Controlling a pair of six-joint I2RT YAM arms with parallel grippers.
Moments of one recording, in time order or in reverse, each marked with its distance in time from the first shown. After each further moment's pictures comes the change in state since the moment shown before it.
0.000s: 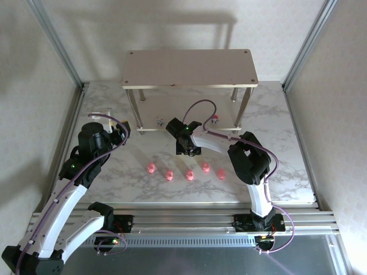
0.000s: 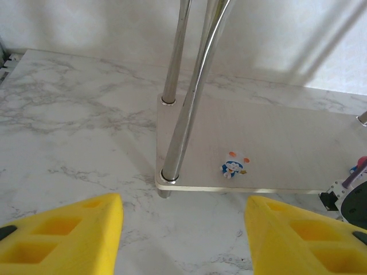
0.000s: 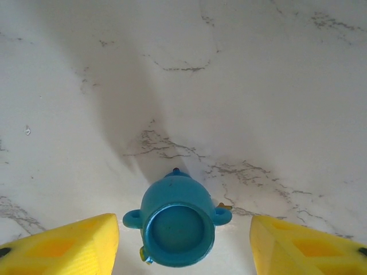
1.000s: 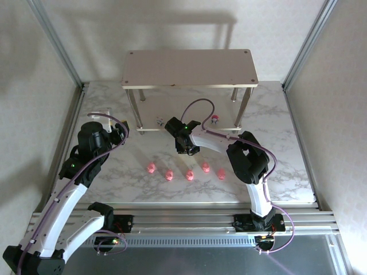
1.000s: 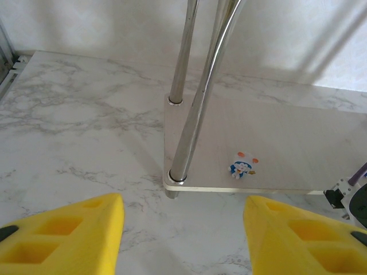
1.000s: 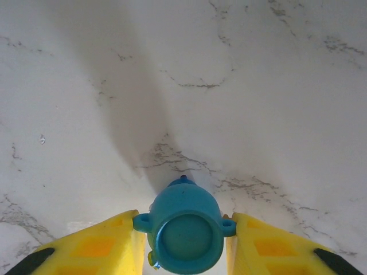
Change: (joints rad) left arm 0.020 0.007 0.000 0.000 0.002 0.022; right arm 0.000 0.019 0.024 0.012 0.012 -0.042
